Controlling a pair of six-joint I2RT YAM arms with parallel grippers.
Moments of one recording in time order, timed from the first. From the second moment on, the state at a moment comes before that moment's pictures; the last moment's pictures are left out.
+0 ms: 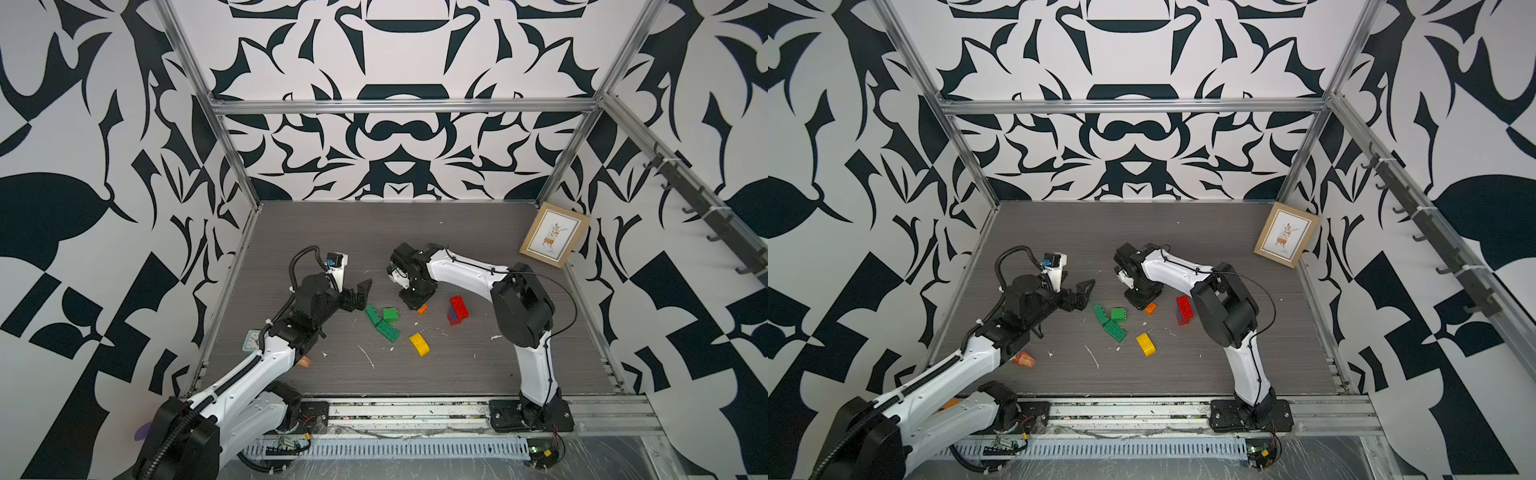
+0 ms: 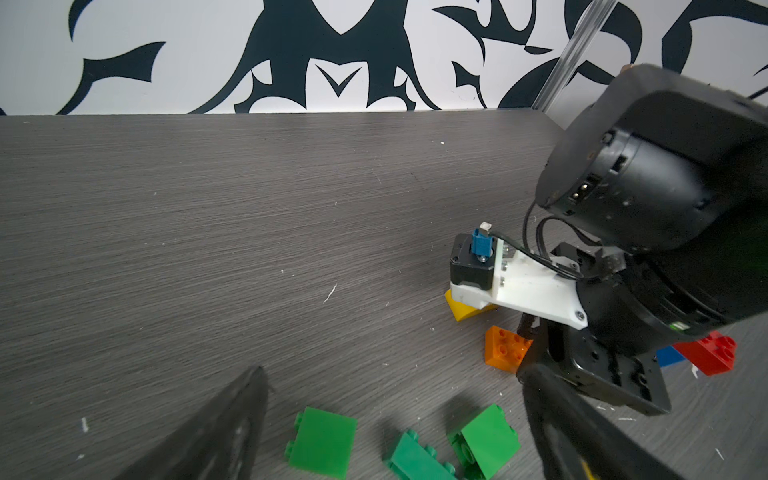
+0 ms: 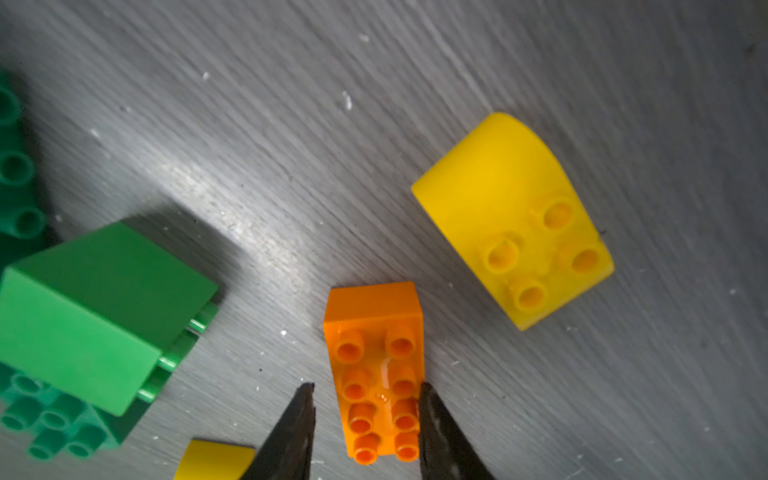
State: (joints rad) left arm -0.49 0.98 0.46 0.16 0.07 -0.21; right arm 0.74 2.06 1.57 -0.99 -0.01 -0.03
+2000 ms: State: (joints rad) left arm -0.54 1.26 0.45 0.41 0.31 -0.26; right arm 0.63 1.60 1.38 -1.27 0.08 0.32
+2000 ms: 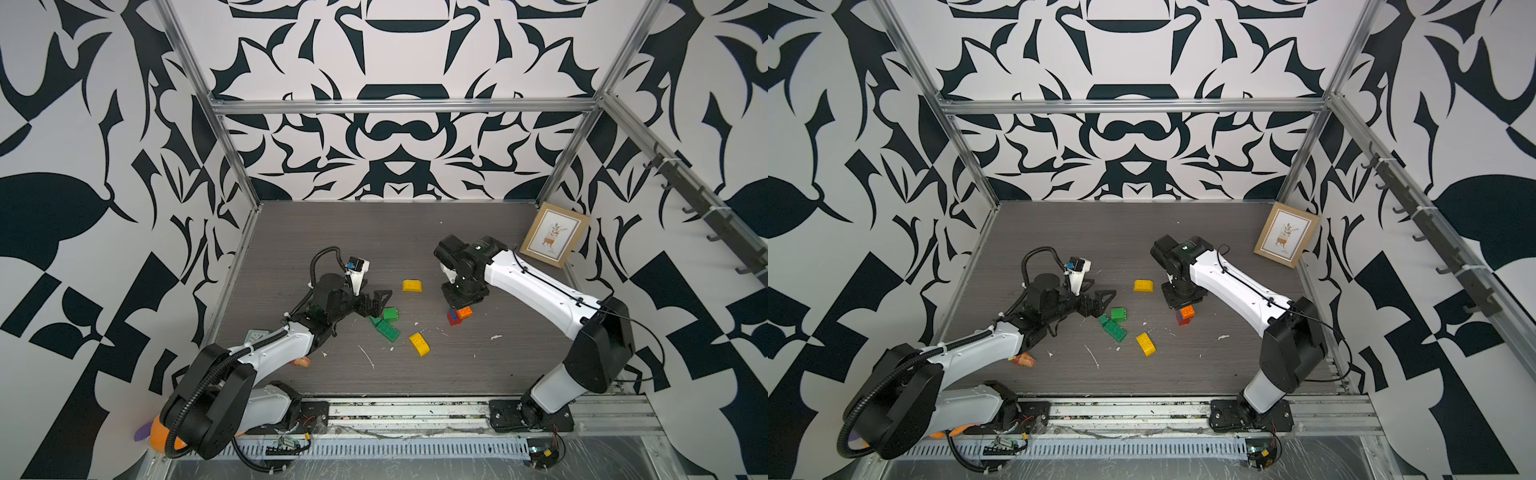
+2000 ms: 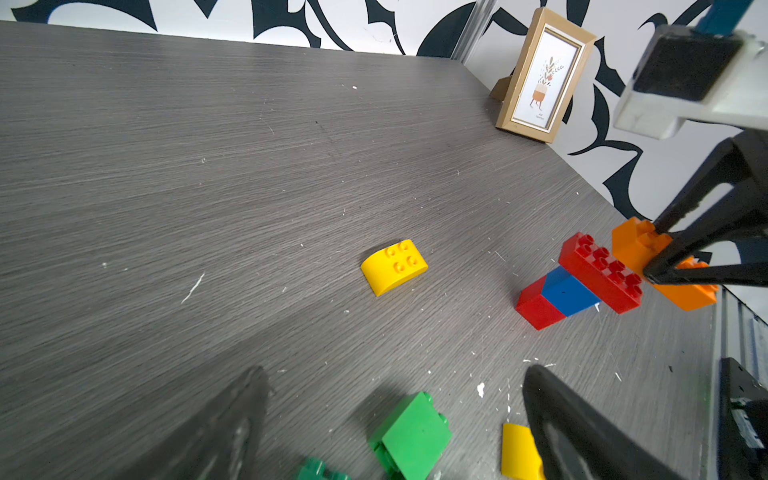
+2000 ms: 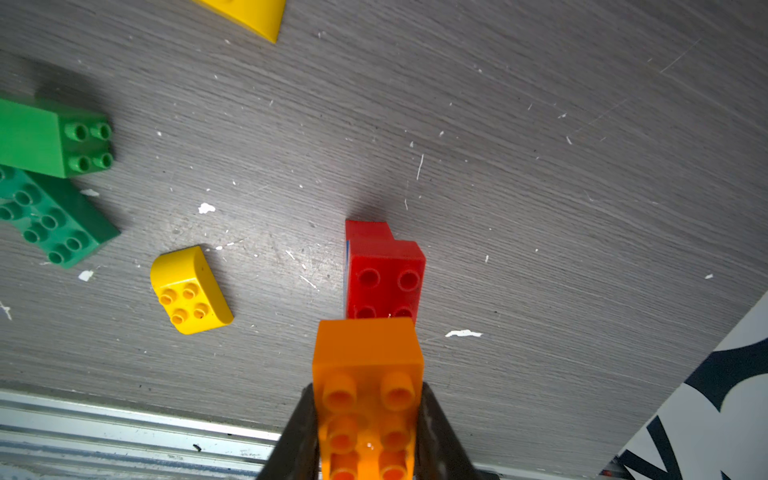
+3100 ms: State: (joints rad) left arm -0.54 1.26 0.45 0.41 0.31 -0.26; right arm 0.60 1.61 1.33 -1.19 0.07 0.32
